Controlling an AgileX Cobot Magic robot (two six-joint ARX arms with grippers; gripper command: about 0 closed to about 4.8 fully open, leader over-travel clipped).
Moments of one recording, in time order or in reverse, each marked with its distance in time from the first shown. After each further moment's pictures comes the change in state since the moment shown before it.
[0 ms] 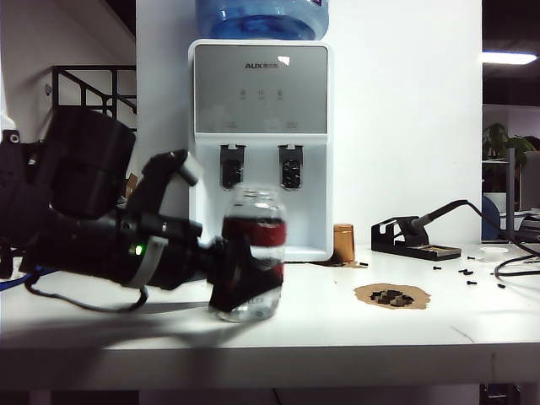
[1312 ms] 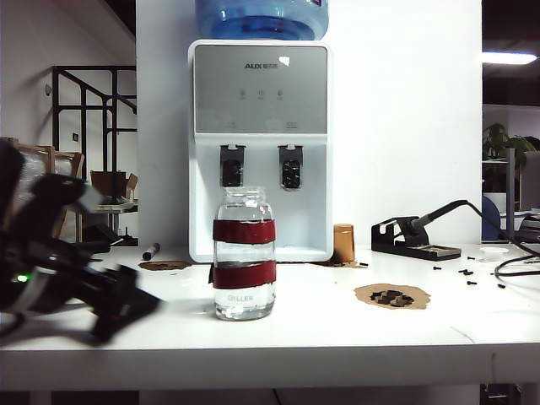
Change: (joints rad) left arm 0.235 0.005 -0.207 0.184 -0.106 0.103; right arm 0.000 -0.176 0.000 0.008 0.127 -0.013
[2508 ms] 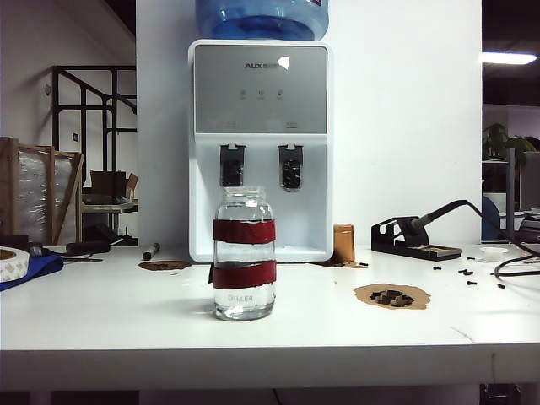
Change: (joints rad) left arm 0.034 -1.309 -0.066 -0.678 -0.774 -0.016; right arm 0.000 -0.463 -0.131 -0.090 0.272 0.002
